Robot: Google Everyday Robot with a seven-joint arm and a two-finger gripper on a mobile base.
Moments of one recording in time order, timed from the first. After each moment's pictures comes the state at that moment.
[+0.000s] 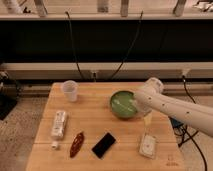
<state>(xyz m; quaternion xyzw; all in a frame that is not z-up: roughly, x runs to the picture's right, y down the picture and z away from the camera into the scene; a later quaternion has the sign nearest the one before) 0.212 0.153 0.821 -0.27 -0.02 -0.20 0.94</state>
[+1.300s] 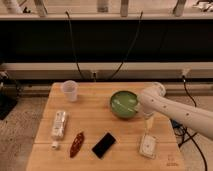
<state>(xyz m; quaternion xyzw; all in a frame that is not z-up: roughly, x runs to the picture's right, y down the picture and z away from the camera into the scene) 0.229 0.182 0.846 -0.29 -0.04 -0.20 0.93</state>
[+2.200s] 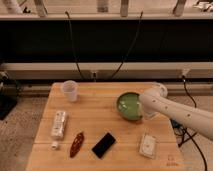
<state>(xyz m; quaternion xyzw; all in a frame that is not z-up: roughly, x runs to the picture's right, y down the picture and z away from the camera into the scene) 0.239 0.186 0.848 -0.30 -0.04 -0.20 0.93</state>
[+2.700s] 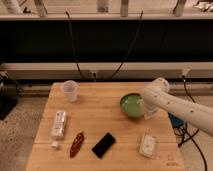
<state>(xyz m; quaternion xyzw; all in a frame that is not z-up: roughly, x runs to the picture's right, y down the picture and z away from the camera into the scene) 0.242 0.154 0.819 -0.29 -0.03 -0.21 0.93</state>
